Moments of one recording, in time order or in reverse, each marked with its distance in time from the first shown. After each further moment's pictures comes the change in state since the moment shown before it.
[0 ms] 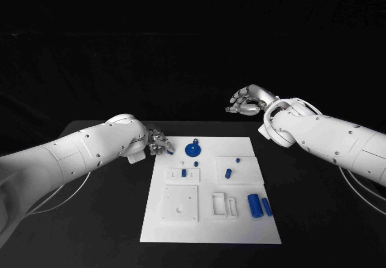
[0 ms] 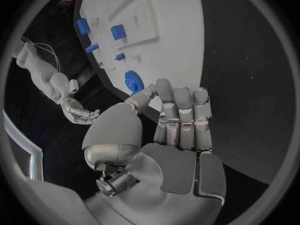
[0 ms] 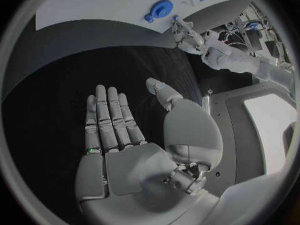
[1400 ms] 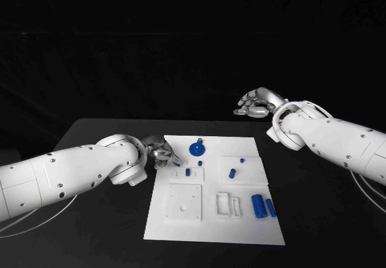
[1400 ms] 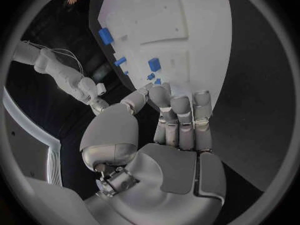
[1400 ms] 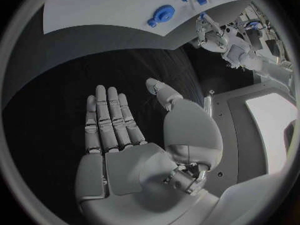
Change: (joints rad) left arm -0.015 -0.282 -0.036 0.547 -0.001 -0.295 -0.014; left_hand -0.064 -0.040 0.039 -0.034 0.159 0.010 0.008 0.119 -0.012 0.073 -0.045 0.133 0.047 0.087 -0.027 0.093 0.028 0.000 0.091 -0.034 0.087 -0.001; right arm -0.014 -0.038 0.000 0.013 0.008 0.010 -0.001; right_hand 0.000 0.000 -0.003 0.003 0.029 -0.007 -0.001 0.000 -0.004 0.000 0.000 0.000 -0.012 -0.003 0.003 -0.004 -0.003 0.000 0.000 0.000 -0.004 0.007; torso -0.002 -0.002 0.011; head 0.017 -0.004
